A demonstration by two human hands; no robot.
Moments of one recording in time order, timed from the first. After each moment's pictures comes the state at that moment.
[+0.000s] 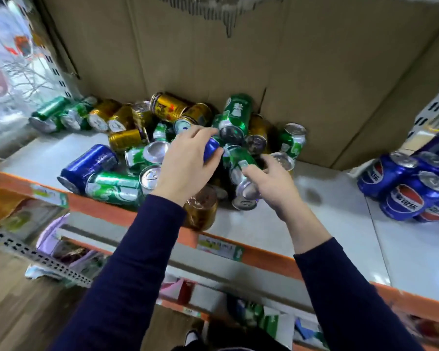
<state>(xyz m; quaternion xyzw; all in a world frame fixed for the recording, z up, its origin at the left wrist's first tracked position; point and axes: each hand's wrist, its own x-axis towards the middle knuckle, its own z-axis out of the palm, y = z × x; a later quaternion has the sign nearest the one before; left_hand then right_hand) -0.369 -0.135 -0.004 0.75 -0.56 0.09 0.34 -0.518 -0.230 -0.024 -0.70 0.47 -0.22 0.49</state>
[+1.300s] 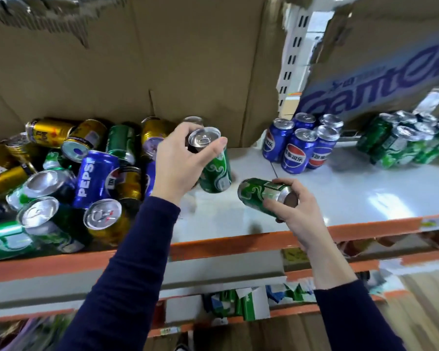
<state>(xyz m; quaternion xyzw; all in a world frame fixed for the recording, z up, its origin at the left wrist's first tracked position) -0.503 -0.208 0.010 0.61 -0.56 -0.12 0.54 -0.734 -0.210 -0.053 -0.58 0.51 -0.43 0.47</state>
